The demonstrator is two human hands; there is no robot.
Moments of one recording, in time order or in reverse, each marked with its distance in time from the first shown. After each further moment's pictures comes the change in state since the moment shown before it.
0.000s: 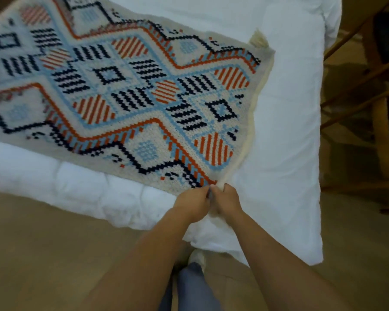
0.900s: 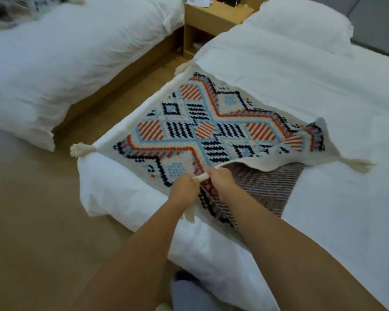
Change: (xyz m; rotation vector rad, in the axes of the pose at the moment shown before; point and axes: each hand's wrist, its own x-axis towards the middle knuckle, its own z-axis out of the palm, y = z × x) left_hand -0.103 -0.344 -0.325 -0.465 0.549 -0.317; right_hand -0.067 -0.332 0.390 -0.077 -0.216 -0.110
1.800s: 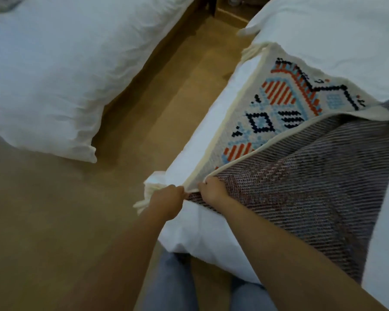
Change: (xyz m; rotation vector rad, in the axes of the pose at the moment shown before) left_hand 0.243 -0.275 -0.274 0.679 -0.323 0.139; right_hand 0.137 -0.134 0.380 -0.581 -0.177 -0.025
